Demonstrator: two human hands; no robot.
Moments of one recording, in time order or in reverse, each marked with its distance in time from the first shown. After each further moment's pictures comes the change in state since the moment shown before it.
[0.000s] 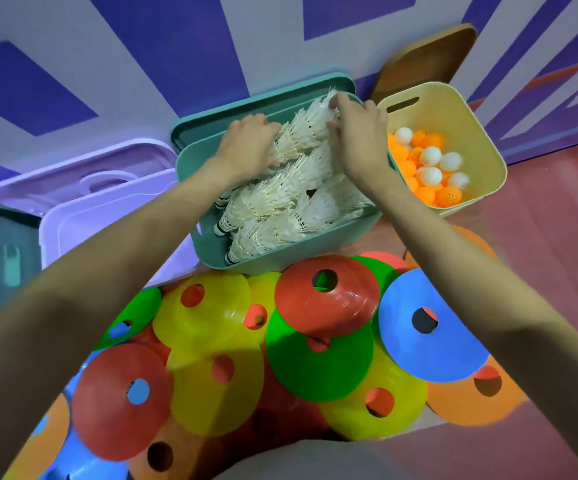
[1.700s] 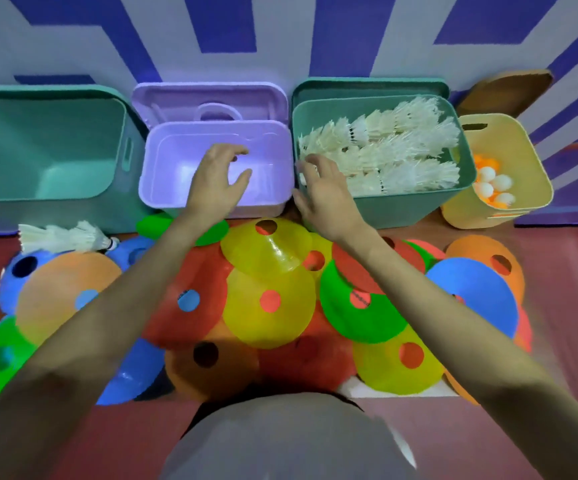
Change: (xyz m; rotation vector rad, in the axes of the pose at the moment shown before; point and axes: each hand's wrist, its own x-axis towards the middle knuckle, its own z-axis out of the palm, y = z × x) left_hand -0.279 -0.110 0.049 -0.534 0.594 -0.239; right_hand -0.173 -0.187 0.010 0.149 -0.244 -0.453
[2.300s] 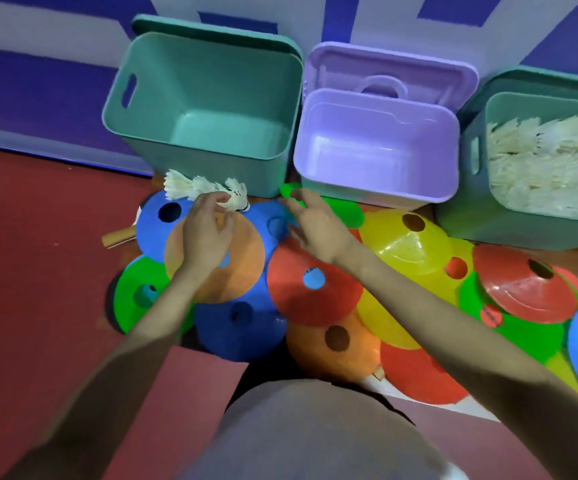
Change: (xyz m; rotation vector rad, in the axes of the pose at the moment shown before) left_hand -0.176 -0.188 -0.146 0.019 0.203 -0.504; right_hand 0.042 -0.228 0.159 0.087 -0.461 -0.223
